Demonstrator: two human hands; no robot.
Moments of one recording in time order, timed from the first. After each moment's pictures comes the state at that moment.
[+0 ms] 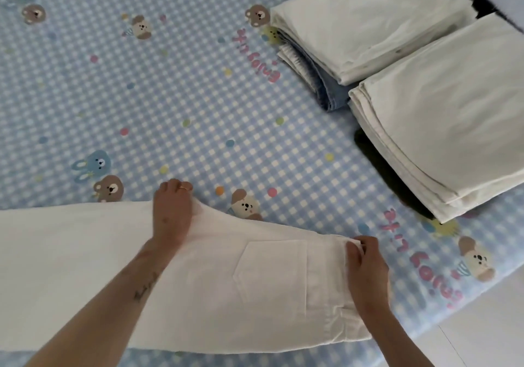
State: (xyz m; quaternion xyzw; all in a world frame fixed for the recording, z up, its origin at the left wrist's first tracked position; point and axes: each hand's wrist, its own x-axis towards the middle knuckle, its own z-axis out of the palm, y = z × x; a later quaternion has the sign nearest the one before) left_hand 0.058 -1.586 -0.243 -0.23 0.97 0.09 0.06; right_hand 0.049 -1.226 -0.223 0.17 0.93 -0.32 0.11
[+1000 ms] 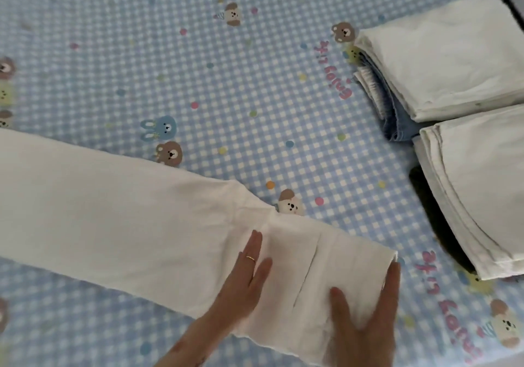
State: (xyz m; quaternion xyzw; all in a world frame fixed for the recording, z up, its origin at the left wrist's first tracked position) left_hand 0.179 -1.483 -0.203 -0.32 0.75 0.56 0.18; right_hand 0.118 -1.333 -0.101 0.13 0.89 -0.43 0.08
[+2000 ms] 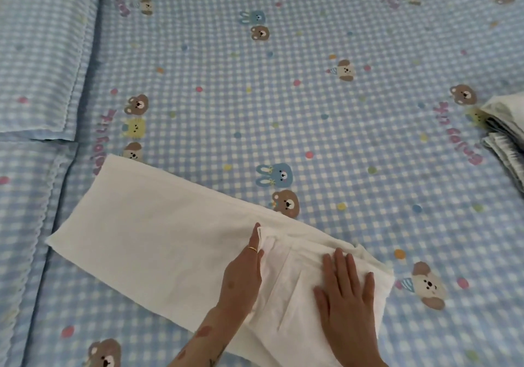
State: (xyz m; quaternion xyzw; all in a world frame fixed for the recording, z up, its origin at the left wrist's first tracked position) left_hand 0.242 -1.738 -0.247 -0.40 0.84 0.36 -0.03; right_hand 0.148 -1.562 -0.232 -0.34 0.93 -0.09 0.11
